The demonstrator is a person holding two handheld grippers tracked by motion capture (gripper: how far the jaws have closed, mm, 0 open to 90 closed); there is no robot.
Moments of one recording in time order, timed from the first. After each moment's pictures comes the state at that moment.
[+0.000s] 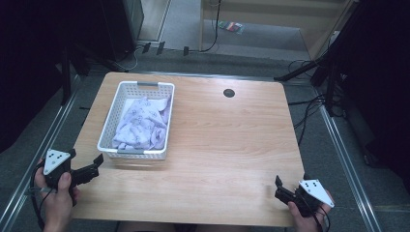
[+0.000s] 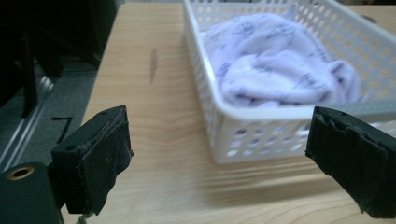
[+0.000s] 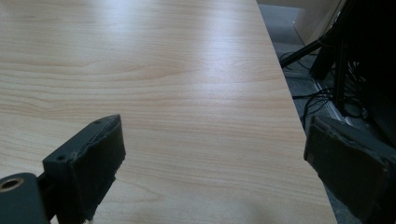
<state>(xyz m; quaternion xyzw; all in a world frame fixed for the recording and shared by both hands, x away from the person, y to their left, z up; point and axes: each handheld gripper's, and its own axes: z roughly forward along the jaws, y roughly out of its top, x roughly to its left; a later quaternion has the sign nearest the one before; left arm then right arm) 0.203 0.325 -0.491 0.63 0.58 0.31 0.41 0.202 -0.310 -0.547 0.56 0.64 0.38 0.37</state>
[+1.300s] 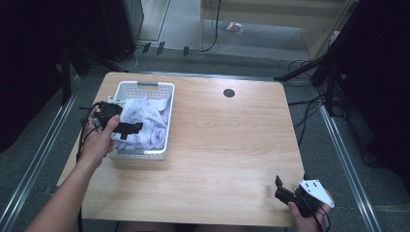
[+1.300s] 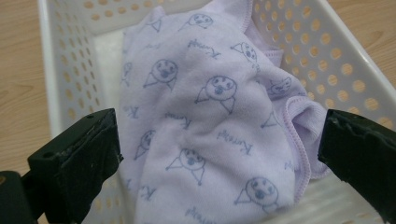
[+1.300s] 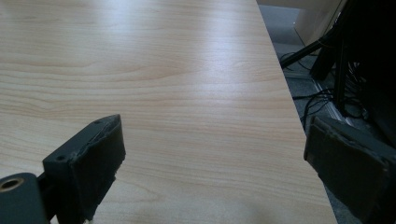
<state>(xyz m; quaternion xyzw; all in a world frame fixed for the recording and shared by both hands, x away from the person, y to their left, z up) 0.357 0.248 -0.450 0.75 0.56 0.19 0.28 0.202 -0.310 -0.547 0.56 0.64 0.39 0.37</state>
